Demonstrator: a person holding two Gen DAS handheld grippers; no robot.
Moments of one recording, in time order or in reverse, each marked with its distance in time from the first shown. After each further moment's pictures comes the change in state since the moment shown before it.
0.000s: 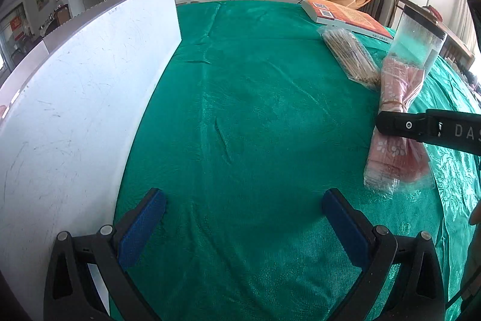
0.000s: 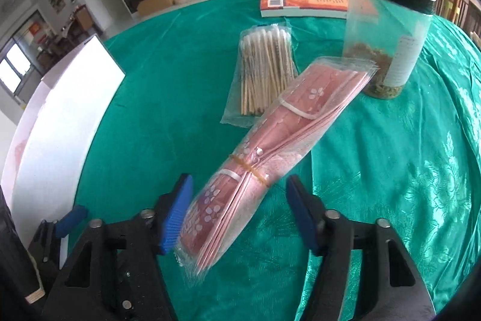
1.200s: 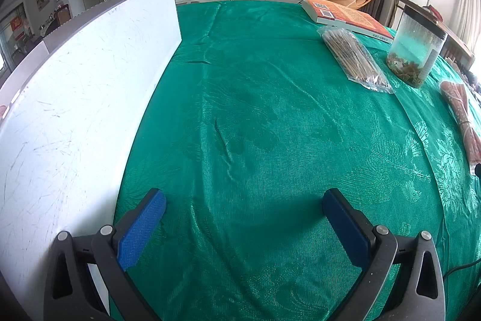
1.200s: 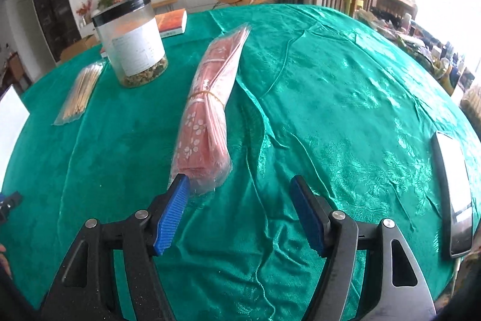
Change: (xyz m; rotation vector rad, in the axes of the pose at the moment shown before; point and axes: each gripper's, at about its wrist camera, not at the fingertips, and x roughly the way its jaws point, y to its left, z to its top) left arm 0.000 0.001 0.000 0.000 0.000 -0.001; right arm -0.096 -0.184 -0.092 0.202 -0.223 -0.364
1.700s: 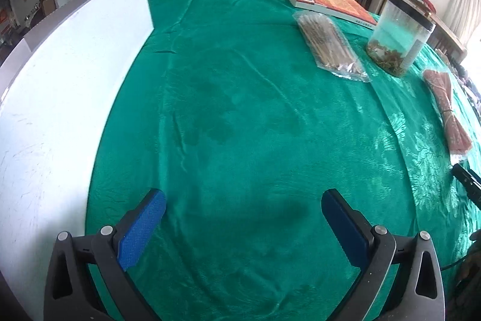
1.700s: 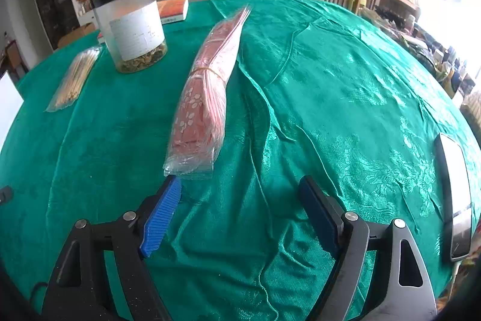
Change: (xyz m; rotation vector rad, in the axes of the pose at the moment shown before) left arm -0.001 -0.032 0.015 0.012 0.101 -0.119; right arm 0.004 0.008 -0.007 -0.037 0.030 -0.025
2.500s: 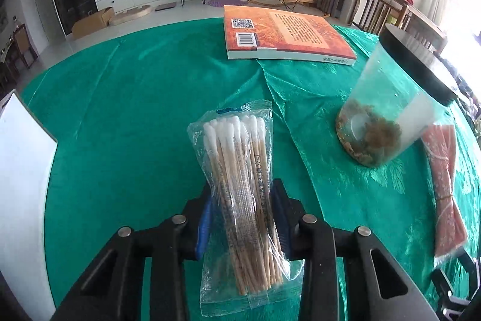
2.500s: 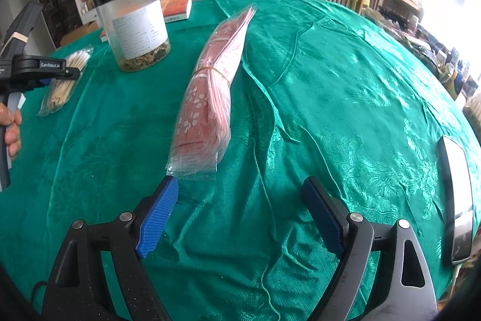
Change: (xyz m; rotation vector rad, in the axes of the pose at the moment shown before) left arm 0.059 -0.078 0.127 0.112 -0.038 -0.041; right arm 0.002 0.003 0.002 -0.008 0.005 0.011
